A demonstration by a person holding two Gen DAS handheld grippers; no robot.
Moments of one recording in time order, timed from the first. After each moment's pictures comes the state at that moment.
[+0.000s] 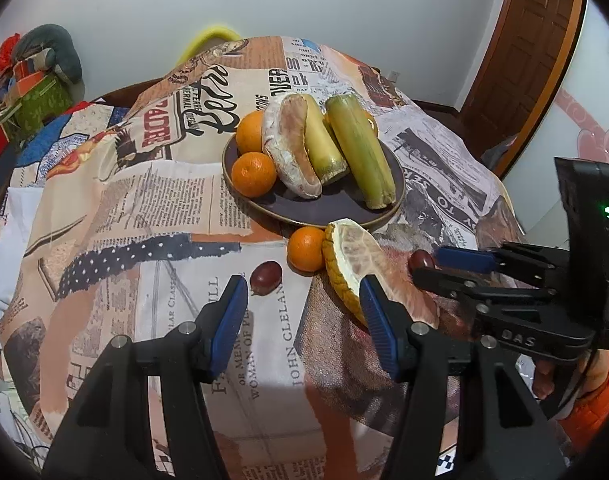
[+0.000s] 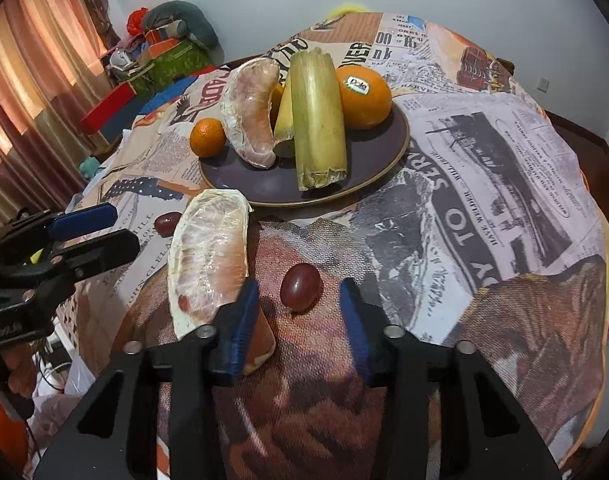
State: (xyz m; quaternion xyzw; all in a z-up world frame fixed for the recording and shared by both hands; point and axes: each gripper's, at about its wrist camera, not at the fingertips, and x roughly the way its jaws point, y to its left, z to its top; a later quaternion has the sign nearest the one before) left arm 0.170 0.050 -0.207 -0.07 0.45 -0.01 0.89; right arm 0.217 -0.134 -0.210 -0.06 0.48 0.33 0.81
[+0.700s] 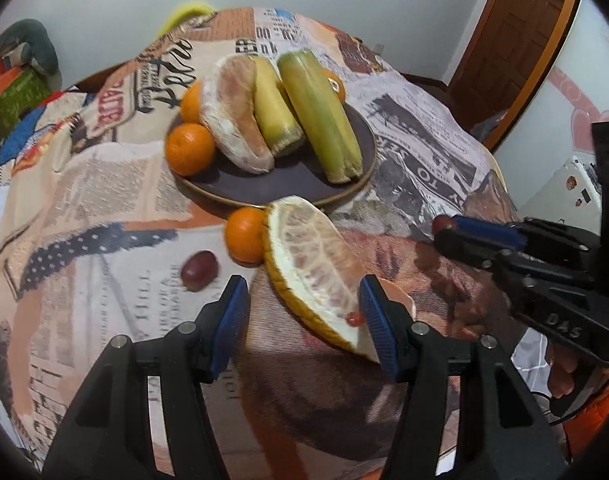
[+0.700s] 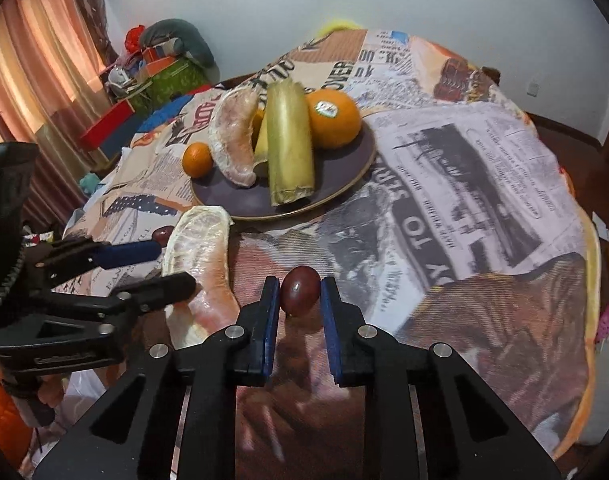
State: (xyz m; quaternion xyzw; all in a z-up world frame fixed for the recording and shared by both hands) left arm 0.196 0.015 -0.231 -0.06 0.49 -0.04 0.87; right arm 0.212 -0.167 -0.192 -0.04 0.45 0.32 0.83
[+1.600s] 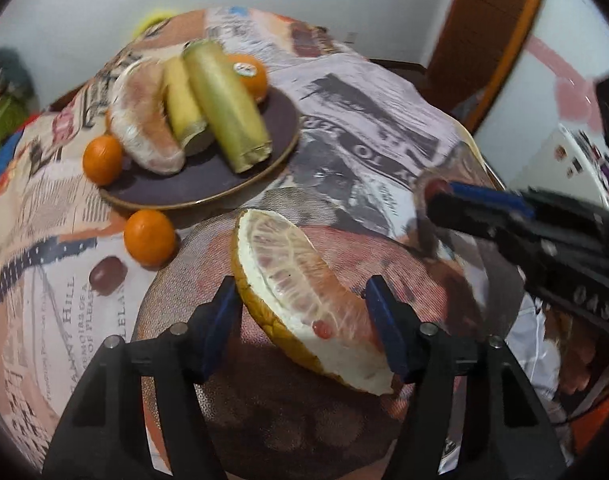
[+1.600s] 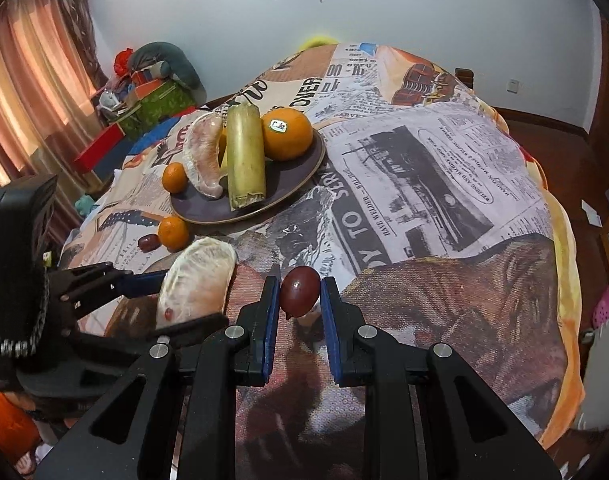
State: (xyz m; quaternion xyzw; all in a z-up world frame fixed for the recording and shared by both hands) left arm 0.201 -0.048 -0.240 -0.02 0.49 -0.07 0.87; right arm 0.212 -0.210 -0.186 -0.01 0.44 0.31 0.84
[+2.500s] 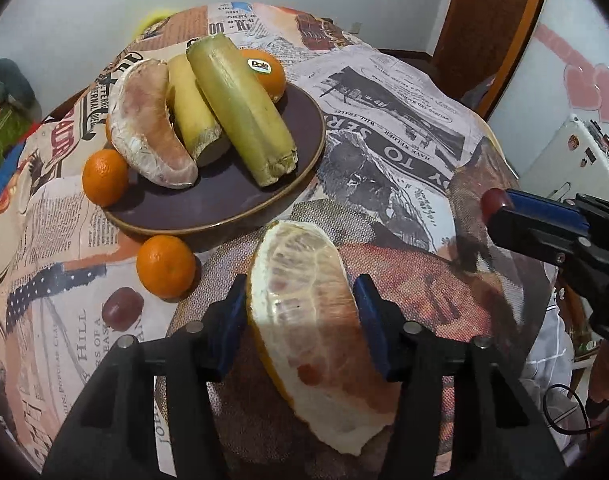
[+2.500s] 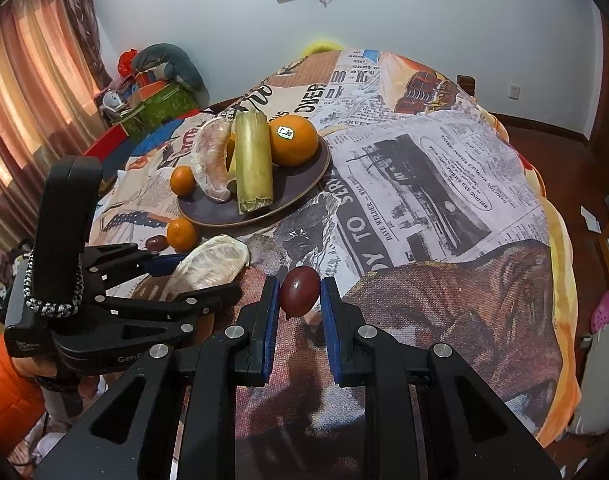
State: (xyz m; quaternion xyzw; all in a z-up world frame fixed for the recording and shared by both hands) left arm 0.225 -0.035 -0.249 0.00 0.50 -0.06 0.86; right arm 0.208 -0.209 -0.179 -0.01 0.43 0.31 0.85
